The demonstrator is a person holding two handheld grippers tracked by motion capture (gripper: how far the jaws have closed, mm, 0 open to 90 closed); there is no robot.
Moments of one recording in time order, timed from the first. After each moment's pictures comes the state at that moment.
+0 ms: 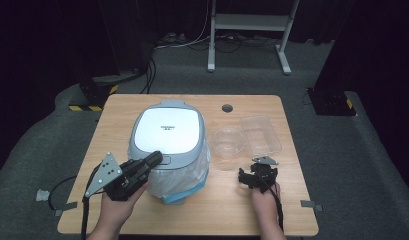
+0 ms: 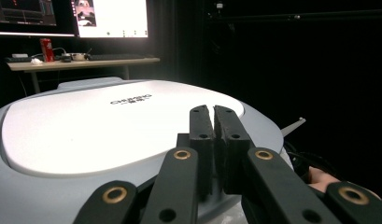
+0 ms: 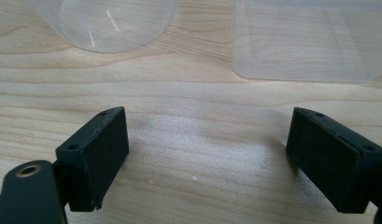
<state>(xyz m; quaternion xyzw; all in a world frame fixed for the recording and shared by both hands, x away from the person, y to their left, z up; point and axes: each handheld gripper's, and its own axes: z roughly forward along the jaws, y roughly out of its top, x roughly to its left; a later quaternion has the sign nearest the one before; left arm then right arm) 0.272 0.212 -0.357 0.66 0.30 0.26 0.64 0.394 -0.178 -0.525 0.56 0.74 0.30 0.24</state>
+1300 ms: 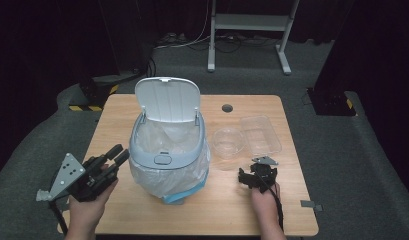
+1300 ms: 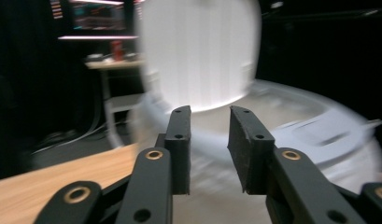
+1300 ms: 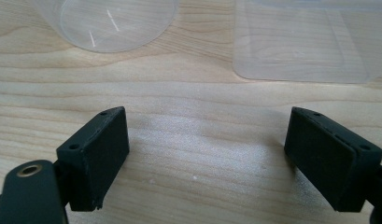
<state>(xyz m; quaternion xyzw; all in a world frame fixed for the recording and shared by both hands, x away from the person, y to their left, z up) 0.259 0.282 -0.352 0.63 0.37 0.34 0.59 0.393 -0.178 -0.525 0.56 0.74 0.30 0.24</state>
